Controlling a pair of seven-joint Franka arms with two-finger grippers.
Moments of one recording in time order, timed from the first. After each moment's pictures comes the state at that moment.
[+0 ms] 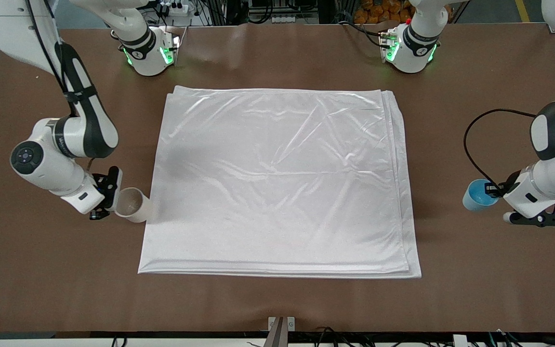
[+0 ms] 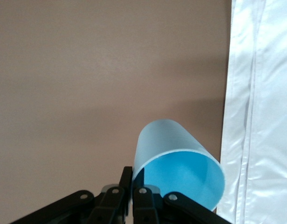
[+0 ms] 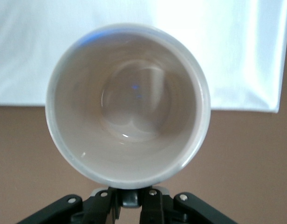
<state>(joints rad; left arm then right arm) 0.19 0.39 -0.18 -1.60 0.19 1.88 0.02 0.04 0.39 -0.01 -1.96 -0.01 2.42 -1.55</state>
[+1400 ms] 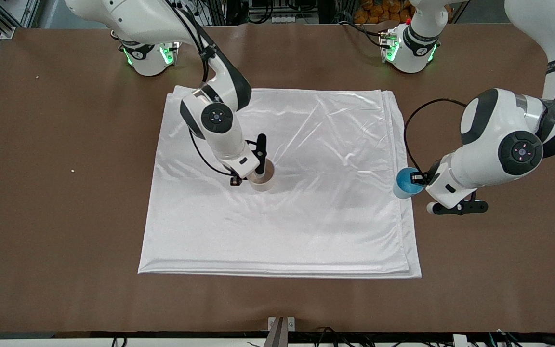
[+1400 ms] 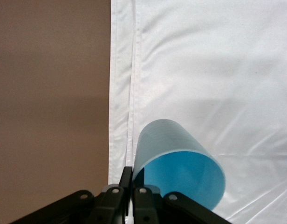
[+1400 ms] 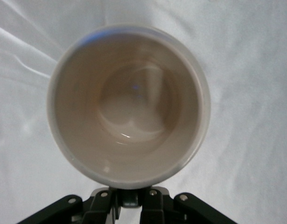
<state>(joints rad) 0.17 0.40 -0.46 -1.61 0.10 1.80 -0.36 0.67 0.54 0.00 -1.75 -0.01 2.31 -0.86</state>
